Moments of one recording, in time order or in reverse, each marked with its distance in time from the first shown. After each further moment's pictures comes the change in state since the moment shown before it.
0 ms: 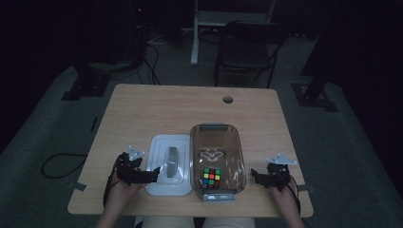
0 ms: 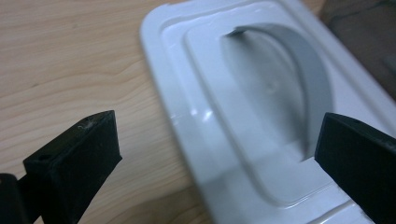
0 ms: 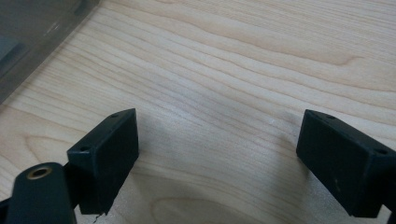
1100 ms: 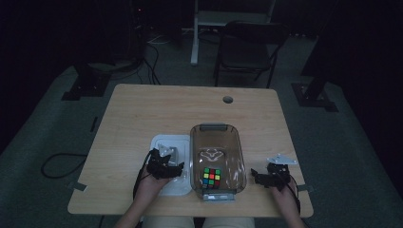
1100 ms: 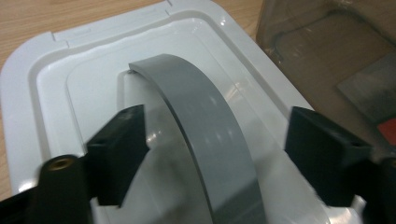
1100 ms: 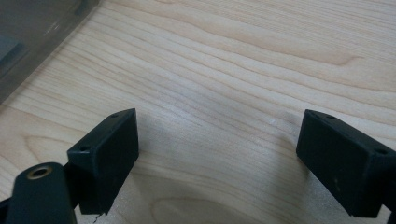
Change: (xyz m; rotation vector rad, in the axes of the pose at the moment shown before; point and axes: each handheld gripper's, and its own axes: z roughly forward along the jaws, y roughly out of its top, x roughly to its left) left arm -0.049 0.021 0.058 -0.014 -0.079 0.046; right arm 0.000 0.000 0.000 0.000 0.000 0.001
